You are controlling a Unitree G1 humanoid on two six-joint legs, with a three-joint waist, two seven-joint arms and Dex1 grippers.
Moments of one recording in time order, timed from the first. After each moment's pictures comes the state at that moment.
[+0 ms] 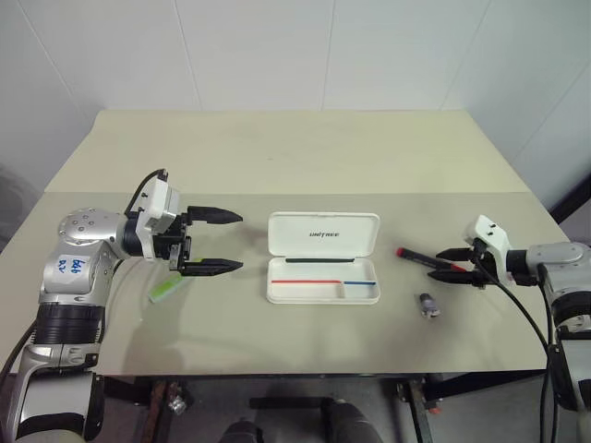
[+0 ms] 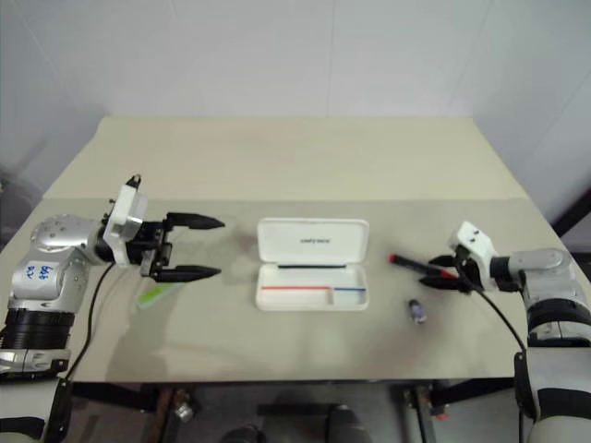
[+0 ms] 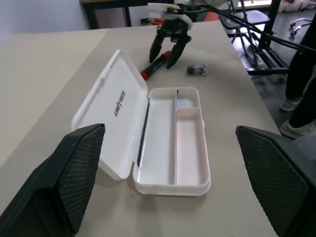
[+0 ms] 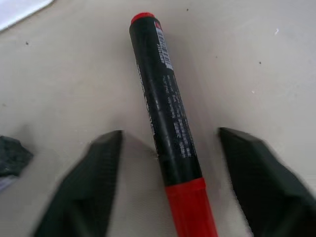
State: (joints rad) left arm -0.65 0.73 0.10 0.19 -0.45 0.22 -1.41; right arm -0.86 -0.82 0.04 1.13 0.02 -0.12 1.33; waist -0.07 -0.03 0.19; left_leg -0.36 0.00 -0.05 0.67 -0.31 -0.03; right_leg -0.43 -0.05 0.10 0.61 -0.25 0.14
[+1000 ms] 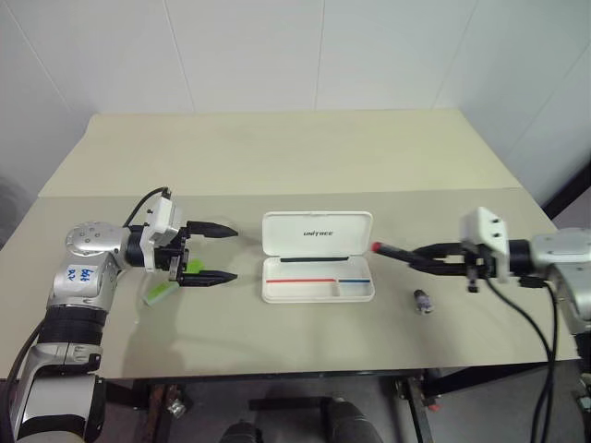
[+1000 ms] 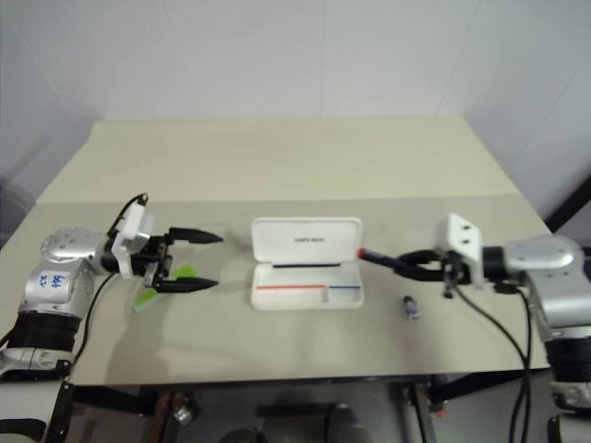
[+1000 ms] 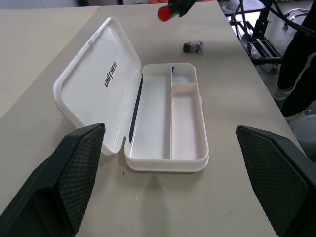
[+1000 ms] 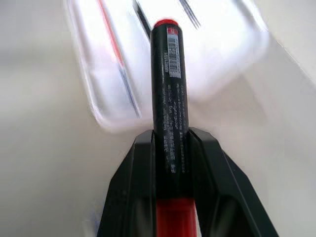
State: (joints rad) left arm -0.64 0.72 0.05 0.37 -0.40 0.08 -1.47; right arm -0.47 -0.86 -0.03 -0.04 0.32 0.23 1.31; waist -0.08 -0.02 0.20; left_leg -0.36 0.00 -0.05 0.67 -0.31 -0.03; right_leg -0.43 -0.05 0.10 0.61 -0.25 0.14
